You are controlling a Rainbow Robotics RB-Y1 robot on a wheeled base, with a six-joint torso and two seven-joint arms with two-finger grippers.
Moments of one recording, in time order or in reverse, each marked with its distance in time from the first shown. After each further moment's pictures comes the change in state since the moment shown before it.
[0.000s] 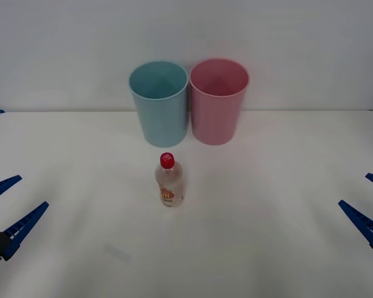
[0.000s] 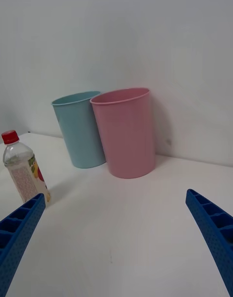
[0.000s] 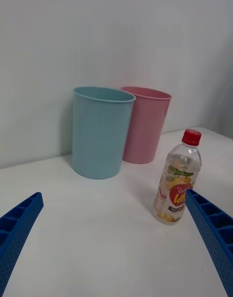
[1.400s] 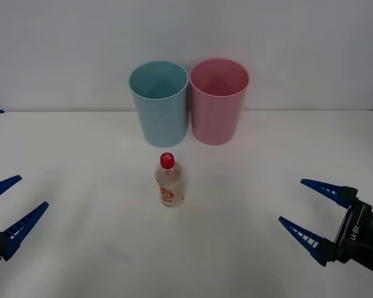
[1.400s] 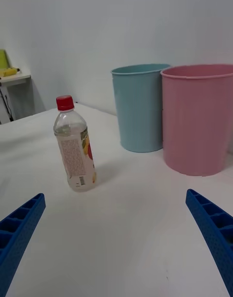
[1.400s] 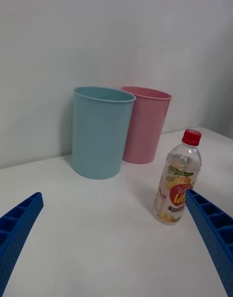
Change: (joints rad) right arm -0.050 -0.037 0.259 -0.056 0.113 0.045 0.096; left arm 0.000 0.000 0.000 0.000 0.000 0.000 0.000
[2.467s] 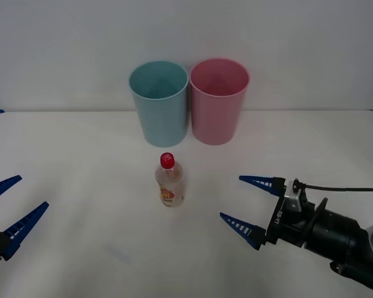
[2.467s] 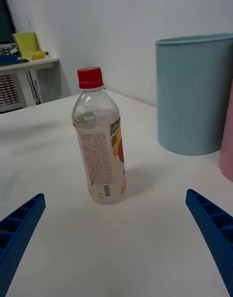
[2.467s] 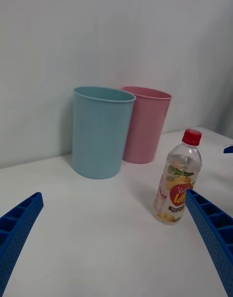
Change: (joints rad) right arm -0.237 -0.028 0.379 0.159 0.032 0.213 0.088; left arm 0.000 0.000 0.000 0.000 0.000 0.000 0.000
